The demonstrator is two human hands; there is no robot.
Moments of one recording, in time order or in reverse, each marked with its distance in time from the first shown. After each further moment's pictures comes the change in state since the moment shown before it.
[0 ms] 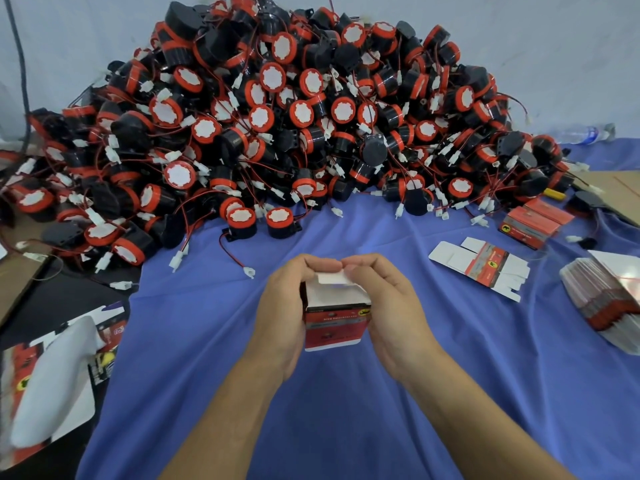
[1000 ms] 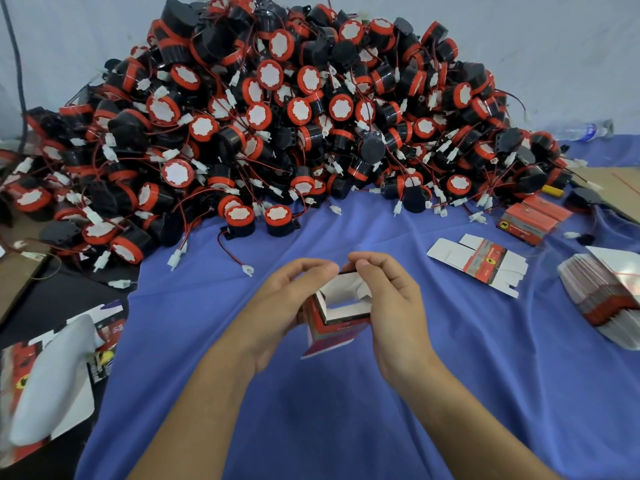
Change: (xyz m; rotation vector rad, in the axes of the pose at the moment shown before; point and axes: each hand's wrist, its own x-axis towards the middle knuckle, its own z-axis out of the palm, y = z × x) left_hand 0.008 0.004 -0.024 0.279 -0.150 -0.178; right_hand -0.010 0.001 0.007 -0.016 0.187 -0.115
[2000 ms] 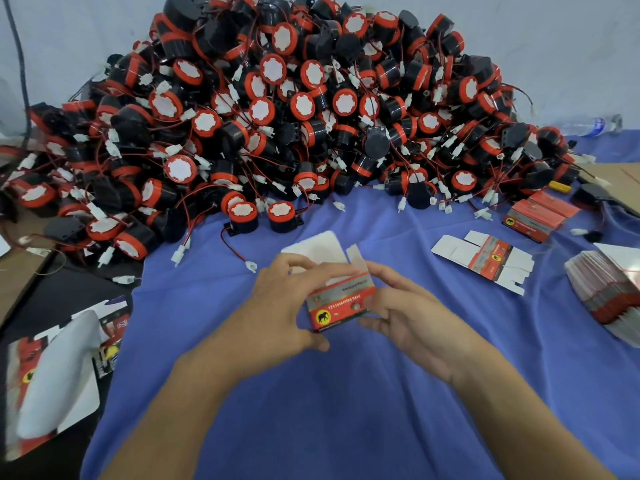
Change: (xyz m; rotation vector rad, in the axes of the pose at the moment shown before) left_hand -0.012 0.003 -0.018 0.919 -0.121 0.470; right_hand 0.016 -0.002 -0.048 -0.051 -0.502 0.278
